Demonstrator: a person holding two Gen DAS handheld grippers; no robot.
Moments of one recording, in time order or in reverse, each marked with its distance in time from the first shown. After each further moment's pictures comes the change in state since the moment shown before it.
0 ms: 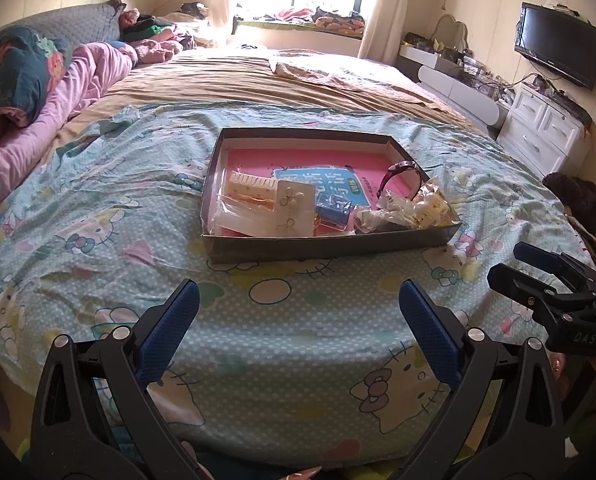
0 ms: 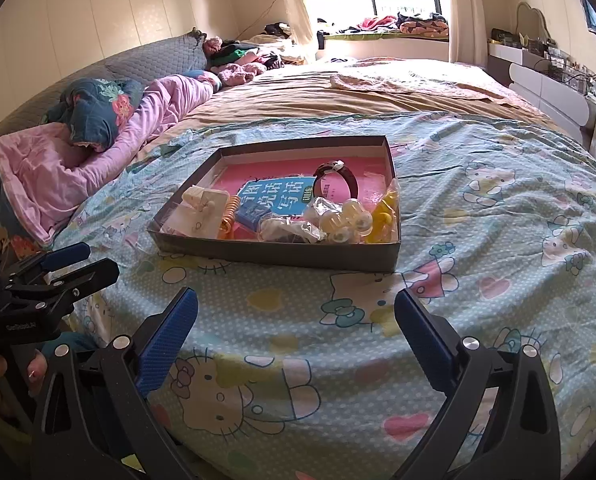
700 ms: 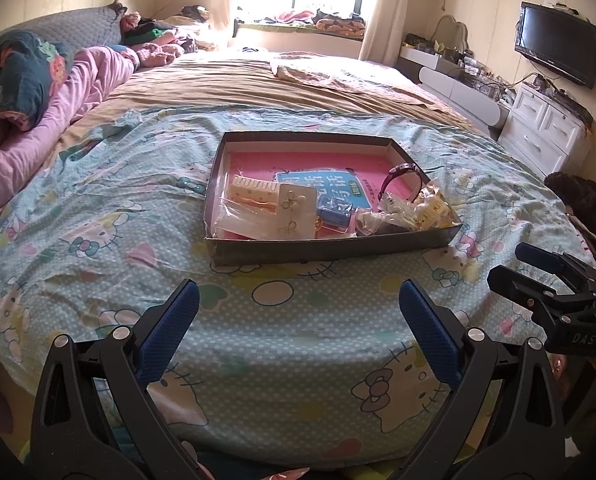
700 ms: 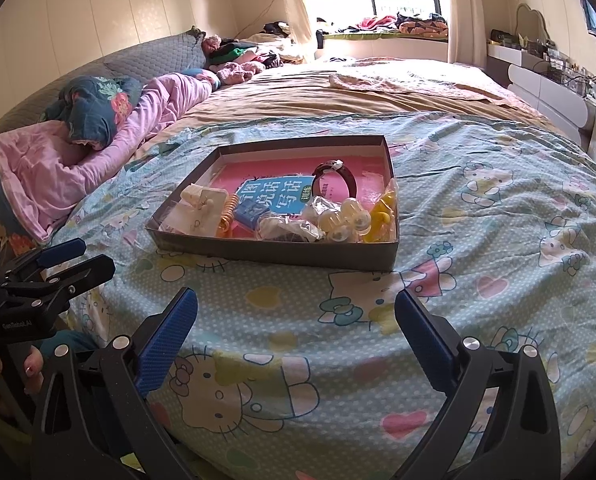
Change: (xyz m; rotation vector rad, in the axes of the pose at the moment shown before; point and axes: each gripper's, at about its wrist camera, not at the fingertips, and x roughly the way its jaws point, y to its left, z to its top) left arm -0.001 0.000 0.002 -0.001 -0.002 0.007; right arm -0.002 -0.003 -0.002 -0.001 -0.002 -0.003
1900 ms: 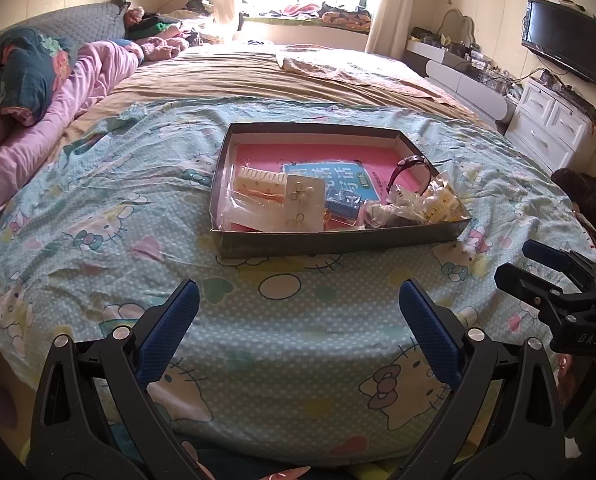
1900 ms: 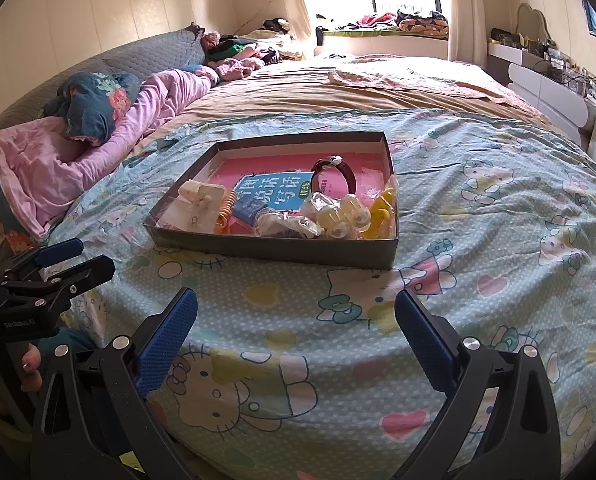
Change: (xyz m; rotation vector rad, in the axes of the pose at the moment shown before) left arm 0.006 0.009 -0.005 -0.004 0.021 0.017; right arm 0.004 -0.002 -0.003 -0.003 0.016 -0.010
